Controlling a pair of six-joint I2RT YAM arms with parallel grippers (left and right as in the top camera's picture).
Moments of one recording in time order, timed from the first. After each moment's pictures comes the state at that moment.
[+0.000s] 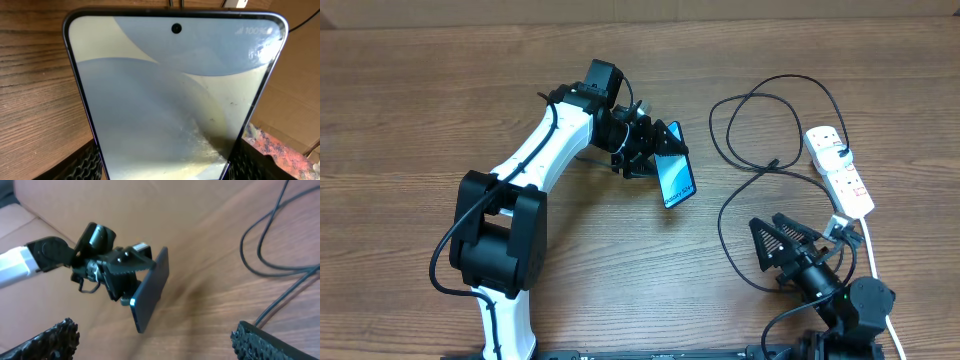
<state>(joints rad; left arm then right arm) -0.35 2.07 1.58 -0.86 0.89 -0.63 -0.17 0.05 0.04 -0.14 -0.71 0.74</state>
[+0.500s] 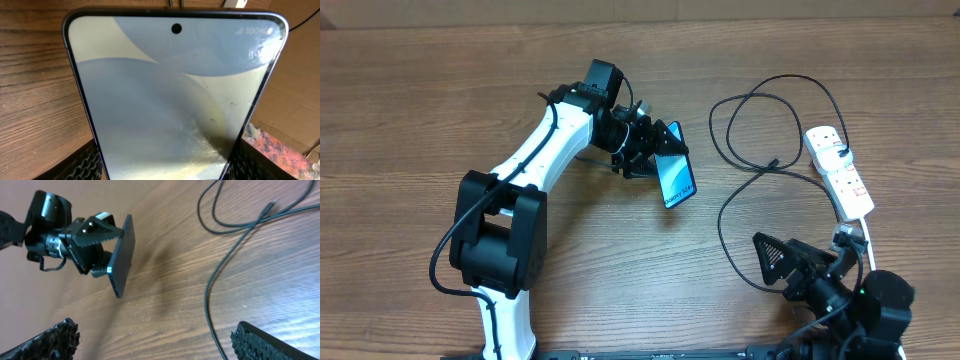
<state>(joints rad) -0.35 2.07 1.58 -0.86 0.89 -0.63 -0.17 0.15 0.42 -0.78 -0.59 0.50</state>
